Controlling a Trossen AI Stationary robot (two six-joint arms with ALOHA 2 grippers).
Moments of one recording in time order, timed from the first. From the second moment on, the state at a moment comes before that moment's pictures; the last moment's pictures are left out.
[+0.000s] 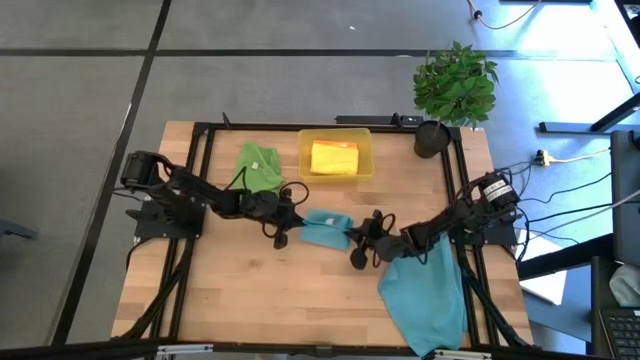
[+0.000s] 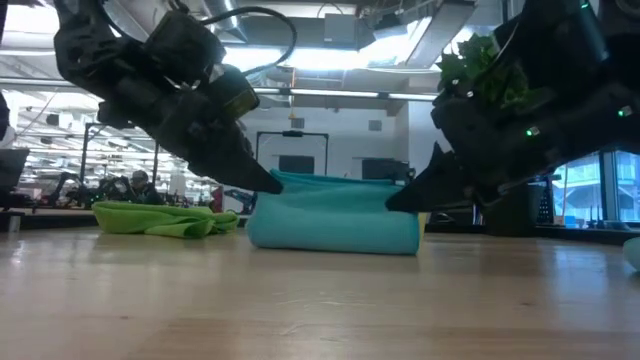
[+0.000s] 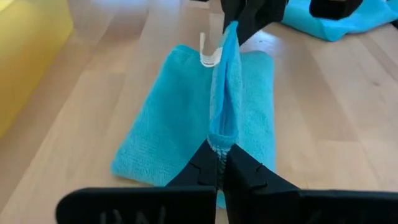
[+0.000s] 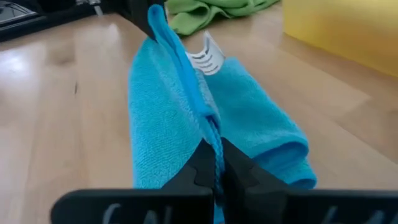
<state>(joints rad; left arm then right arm) 0.00 1.59 0.47 0.62 0.02 -0.09 0.38 1.83 0.52 0.76 0.69 0.57</state>
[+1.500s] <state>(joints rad) -0.17 1.61 0.49 0.68 -0.22 -0.05 0.24 1.83 0.52 0.65 0.80 0.78</state>
